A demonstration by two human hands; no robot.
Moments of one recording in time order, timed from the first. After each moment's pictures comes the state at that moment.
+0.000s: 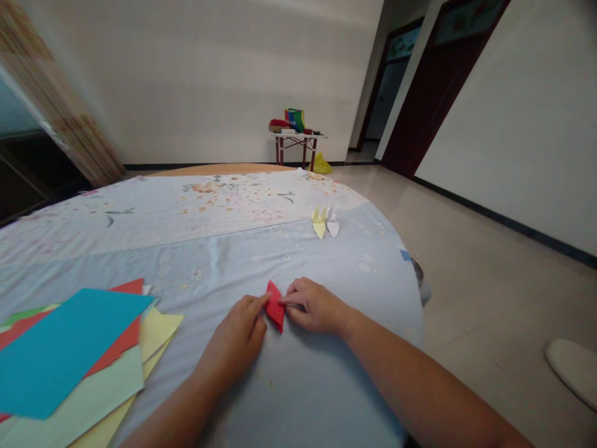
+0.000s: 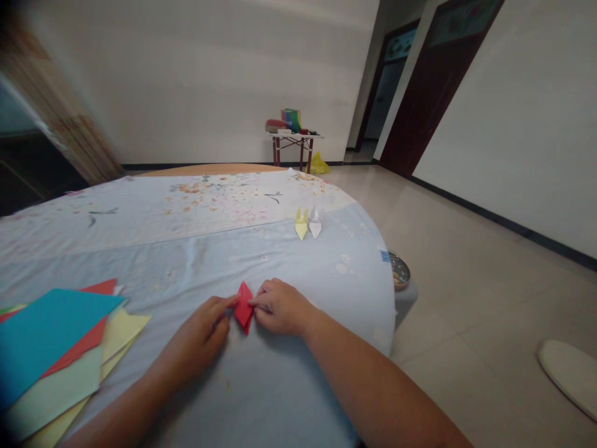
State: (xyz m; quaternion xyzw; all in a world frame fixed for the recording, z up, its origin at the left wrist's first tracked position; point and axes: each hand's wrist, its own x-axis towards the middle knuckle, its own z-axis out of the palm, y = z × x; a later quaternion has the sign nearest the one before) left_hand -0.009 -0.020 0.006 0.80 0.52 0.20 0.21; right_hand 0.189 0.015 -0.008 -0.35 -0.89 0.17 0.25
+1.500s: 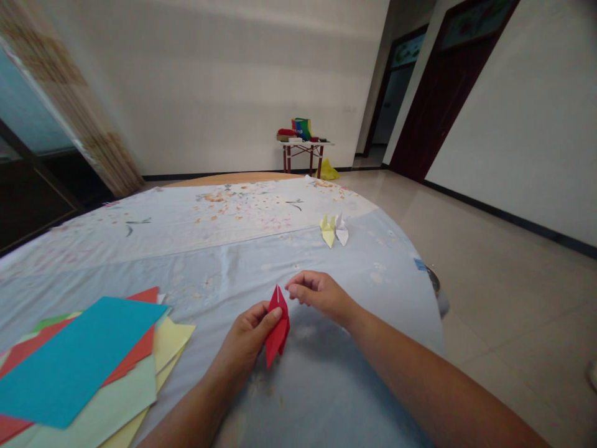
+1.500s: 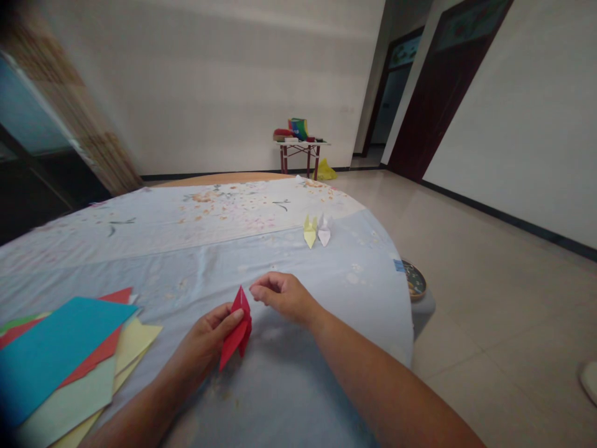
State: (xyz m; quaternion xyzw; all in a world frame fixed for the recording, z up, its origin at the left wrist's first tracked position) left_hand 0.002 -0.013 0.007 0.44 0.47 0.40 0.66; right_hand 0.171 0.028 0.026 -0.38 -0.61 0.56 0.40
